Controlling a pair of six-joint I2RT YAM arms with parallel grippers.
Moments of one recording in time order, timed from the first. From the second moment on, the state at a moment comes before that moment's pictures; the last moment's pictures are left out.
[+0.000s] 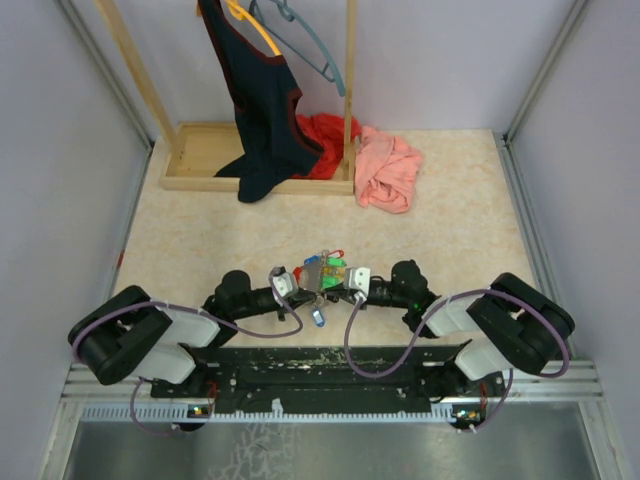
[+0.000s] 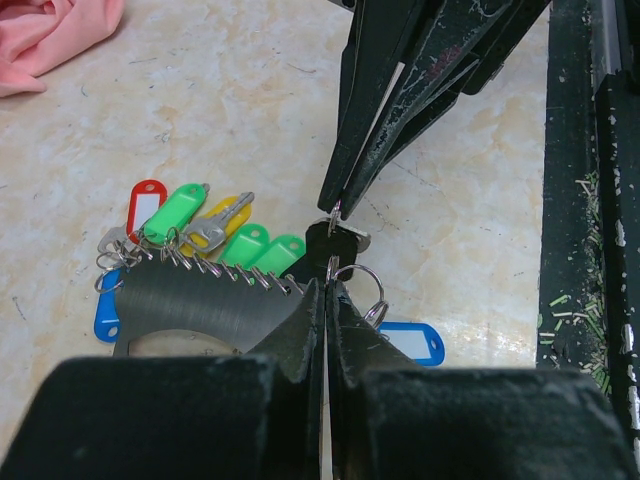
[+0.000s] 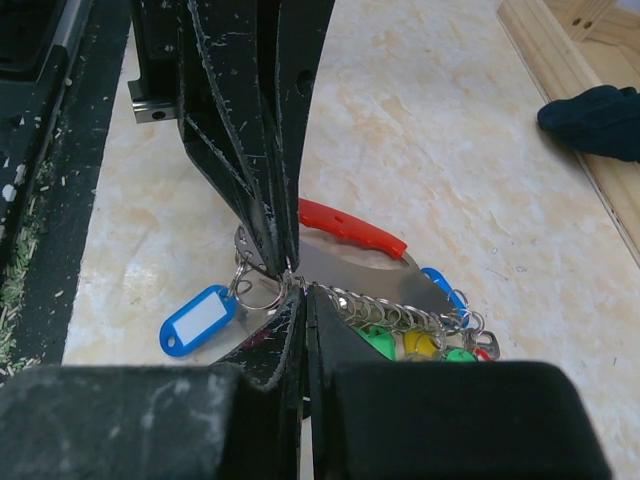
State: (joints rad) left arm -0.75 1.39 0.15 1.07 0.52 0.18; right arm 0.74 1.42 0.24 1.05 -0.66 -0.38
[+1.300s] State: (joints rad) left arm -0.75 1.40 0.15 1.08 0.54 0.16; right arm 0.75 1.45 0.24 1.03 -0.68 -0.40
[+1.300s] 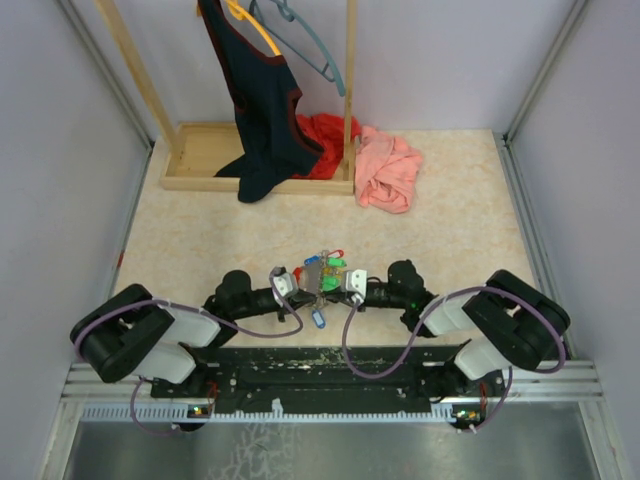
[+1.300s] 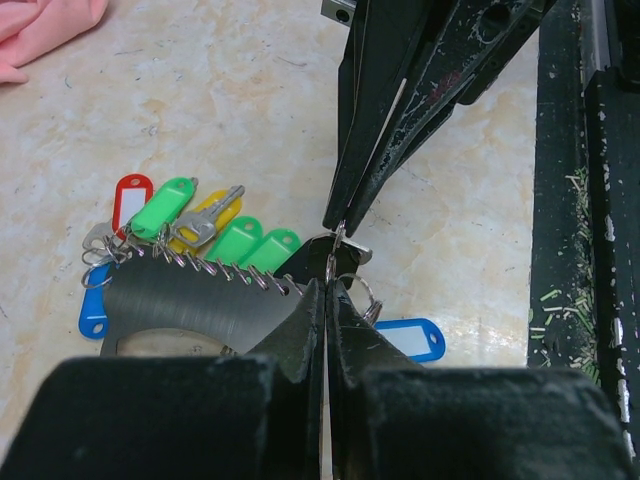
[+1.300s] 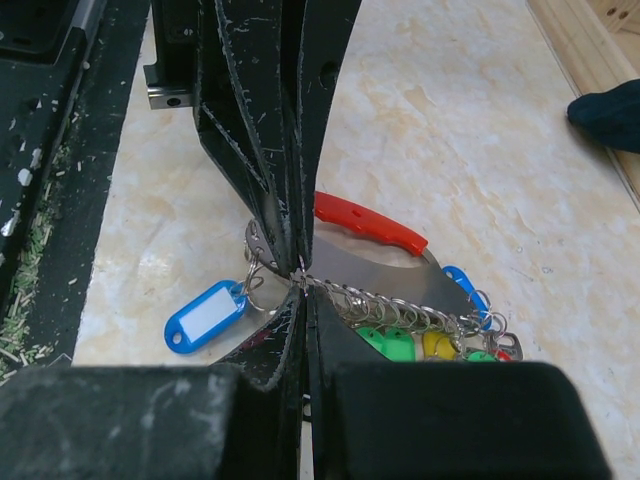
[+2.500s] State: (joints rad) left arm -0.73 1.40 0.13 1.14 0.54 0.09; right arm 0.76 1.47 0.31 0.88 -0.73 -0.48
